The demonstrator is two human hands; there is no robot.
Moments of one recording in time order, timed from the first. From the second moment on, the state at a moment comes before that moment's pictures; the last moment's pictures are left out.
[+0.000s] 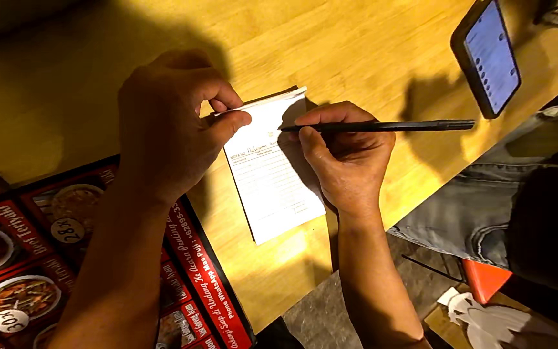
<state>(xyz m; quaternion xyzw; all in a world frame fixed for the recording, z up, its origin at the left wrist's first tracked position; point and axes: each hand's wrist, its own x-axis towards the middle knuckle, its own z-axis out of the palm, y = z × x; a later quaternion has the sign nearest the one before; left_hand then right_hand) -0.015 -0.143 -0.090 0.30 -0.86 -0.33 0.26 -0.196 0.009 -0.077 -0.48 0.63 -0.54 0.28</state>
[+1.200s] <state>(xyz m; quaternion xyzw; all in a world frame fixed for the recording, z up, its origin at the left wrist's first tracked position) -0.016 -0.142 -0.089 0.31 -0.86 -0.32 0.25 -0.195 0.006 -0.079 -0.48 0.63 -0.55 0.26</state>
